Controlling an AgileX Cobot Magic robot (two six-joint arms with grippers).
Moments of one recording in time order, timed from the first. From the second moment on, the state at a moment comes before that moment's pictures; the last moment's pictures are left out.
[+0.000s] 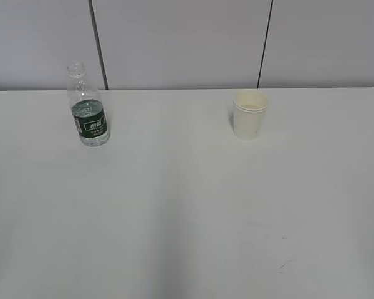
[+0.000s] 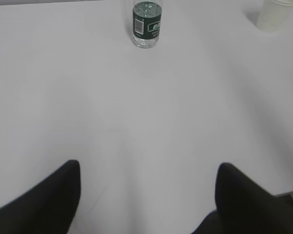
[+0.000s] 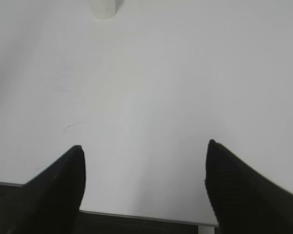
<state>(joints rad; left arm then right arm) -0.20 0.00 -0.51 0.02 1.11 -0.04 0.09 -0.02 -0.49 -0.04 1.17 0.02</state>
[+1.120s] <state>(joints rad) -0.10 -0.02 -0.51 0.01 1.11 -0.03 0.01 -0.02 -0.49 -0.04 1.15 0.02</state>
